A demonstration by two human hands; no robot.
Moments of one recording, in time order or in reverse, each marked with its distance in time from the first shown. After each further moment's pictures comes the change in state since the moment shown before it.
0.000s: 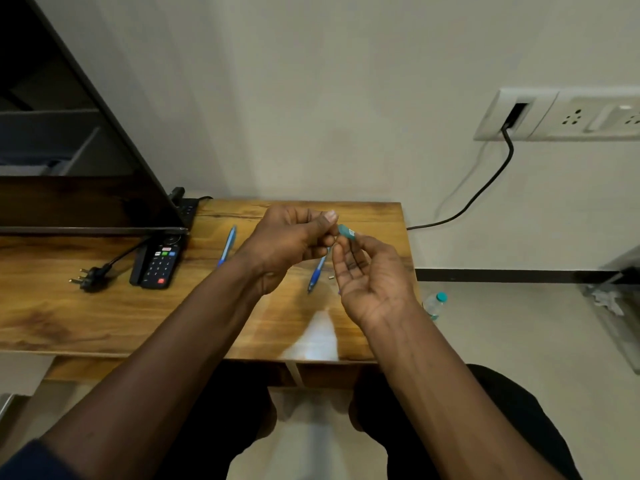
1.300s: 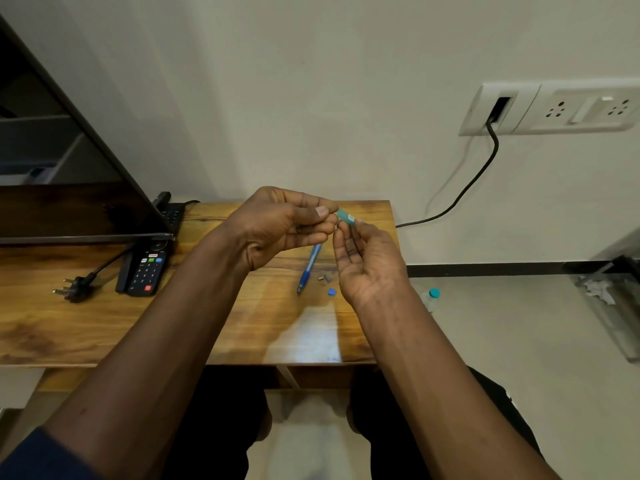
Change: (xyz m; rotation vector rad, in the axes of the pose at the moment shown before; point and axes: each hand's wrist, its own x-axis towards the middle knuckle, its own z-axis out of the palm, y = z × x) left_hand 0.011 0.036 0.005 -0.059 -0.068 -0.169; right_hand 0.021 -0.014 0.006 0.060 0.036 -0.106
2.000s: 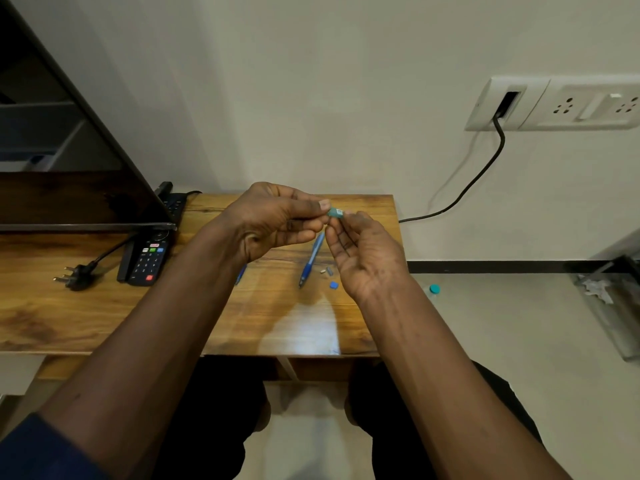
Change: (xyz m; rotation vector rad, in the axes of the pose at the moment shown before) left_hand -0.003 -0.001 -0.009 0.020 0.061 -0.058; right_hand -0.002 0.004 0.003 -0.168 -0.067 -0.005
